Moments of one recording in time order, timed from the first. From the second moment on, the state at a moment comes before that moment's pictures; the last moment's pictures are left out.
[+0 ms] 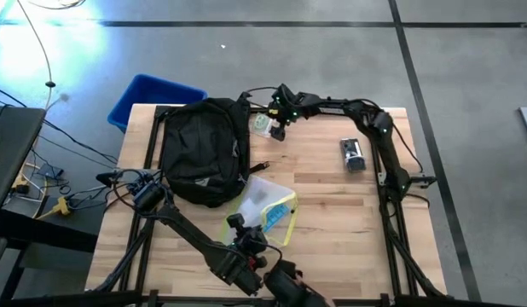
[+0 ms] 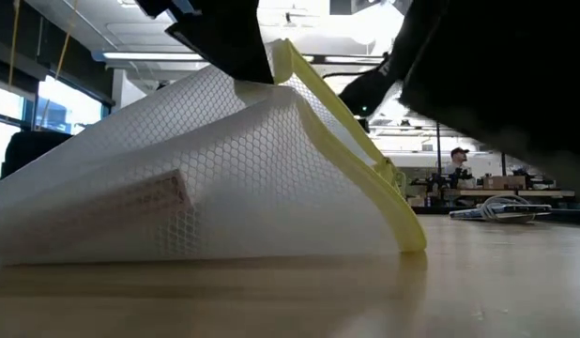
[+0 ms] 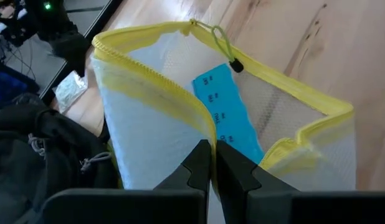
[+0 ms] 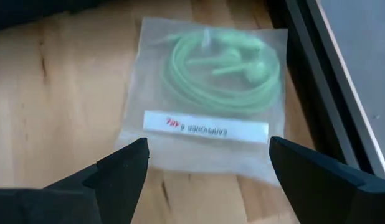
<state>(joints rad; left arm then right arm) -0.64 2.22 1.83 -1.16 -0.97 -0.99 -0.62 2.23 1.62 -0.42 -0.19 -0.38</state>
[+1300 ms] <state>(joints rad) -0.67 2.22 1.83 -1.15 -0.99 -1.03 -0.43 1.74 1.08 -0.65 -0.44 -0.45</state>
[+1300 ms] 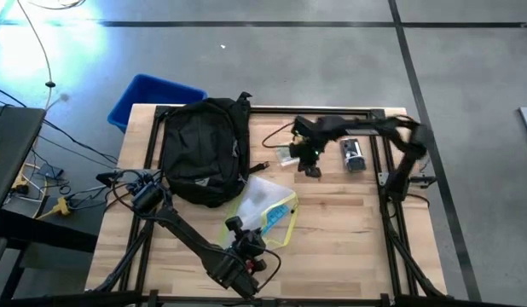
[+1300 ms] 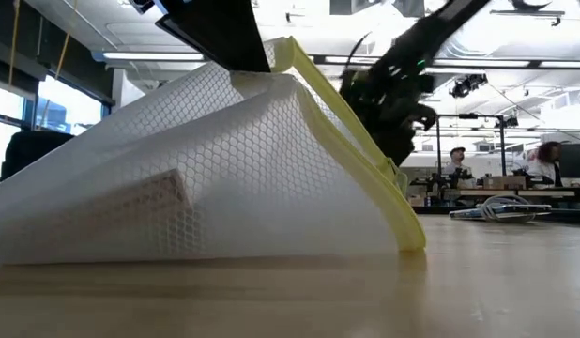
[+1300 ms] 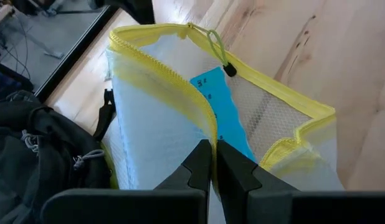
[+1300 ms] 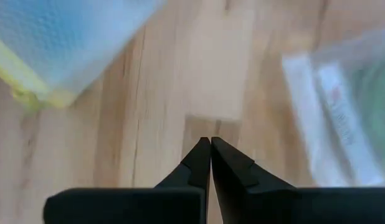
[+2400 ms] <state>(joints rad) -0.64 2.22 1.83 -1.10 -1.00 -0.94 -0.38 1.84 0.94 -0.32 -0.01 -0.06</state>
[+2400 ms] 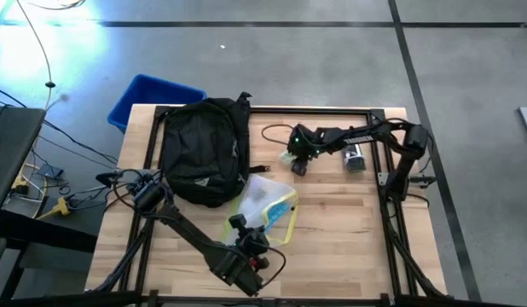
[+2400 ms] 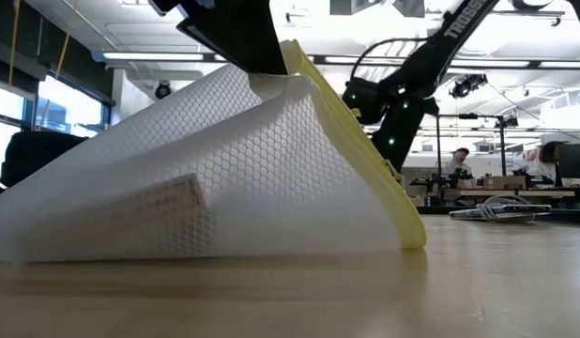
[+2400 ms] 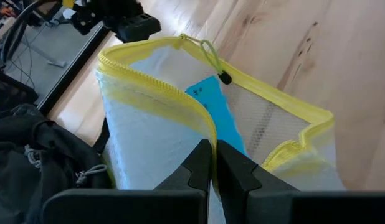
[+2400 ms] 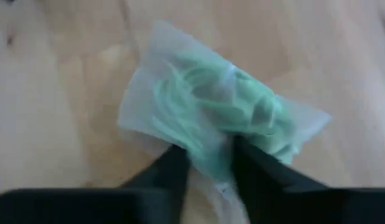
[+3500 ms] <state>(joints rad) -0.74 2.22 1.83 -0.92 -1.01 -0.88 0.39 1.76 0.97 0.01 0.24 -0.09</state>
